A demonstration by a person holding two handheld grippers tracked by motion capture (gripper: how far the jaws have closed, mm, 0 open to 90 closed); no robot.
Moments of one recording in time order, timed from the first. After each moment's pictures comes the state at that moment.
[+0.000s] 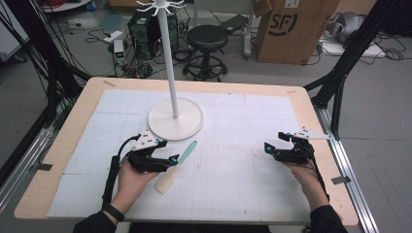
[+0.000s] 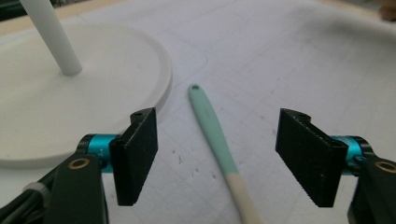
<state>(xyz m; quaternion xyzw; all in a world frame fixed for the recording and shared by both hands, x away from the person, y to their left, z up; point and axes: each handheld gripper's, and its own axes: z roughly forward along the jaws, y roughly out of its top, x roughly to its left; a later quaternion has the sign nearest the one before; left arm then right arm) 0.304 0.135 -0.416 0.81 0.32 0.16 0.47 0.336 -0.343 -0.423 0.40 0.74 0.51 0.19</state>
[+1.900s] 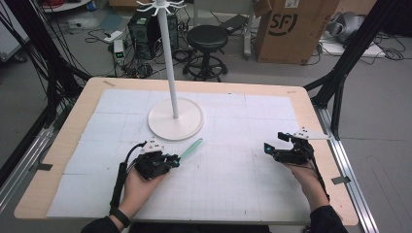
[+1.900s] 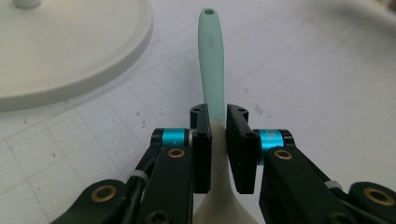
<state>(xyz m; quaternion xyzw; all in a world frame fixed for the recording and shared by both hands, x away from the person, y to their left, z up) 0.296 0.131 -0.421 0.79 0.37 0.09 0.48 0.336 -0.342 -0.422 0.40 0.74 0.51 0.18</state>
